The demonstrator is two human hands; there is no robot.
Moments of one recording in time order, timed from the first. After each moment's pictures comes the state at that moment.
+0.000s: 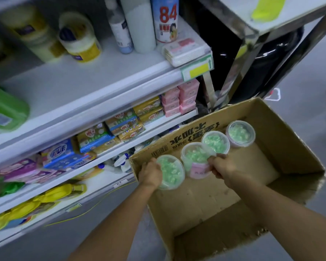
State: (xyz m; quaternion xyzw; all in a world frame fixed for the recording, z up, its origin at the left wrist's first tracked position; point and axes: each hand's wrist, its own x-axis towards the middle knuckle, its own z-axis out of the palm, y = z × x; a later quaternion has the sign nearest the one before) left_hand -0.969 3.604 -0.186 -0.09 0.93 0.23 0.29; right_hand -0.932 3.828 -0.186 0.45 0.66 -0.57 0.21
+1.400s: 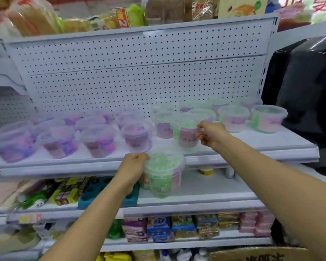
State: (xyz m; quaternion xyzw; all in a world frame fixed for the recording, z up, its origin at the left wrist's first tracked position) left_hand -0.952 3.335 0.246 -0.16 0.77 0.61 -0.10; right_hand -1.076 3.539 0.288 0.07 0.68 -0.73 0.04
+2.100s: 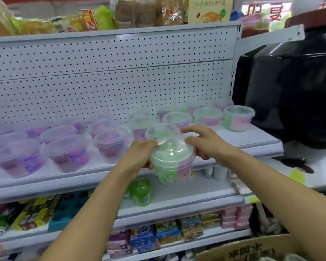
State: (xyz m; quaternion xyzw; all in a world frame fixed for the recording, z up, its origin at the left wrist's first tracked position) left_hand -1.004 3.390 0.282 -0.04 0.78 0.62 -0.01; right_hand -1.020 3.595 0.299 -0.13 0.81 -0.57 0.04
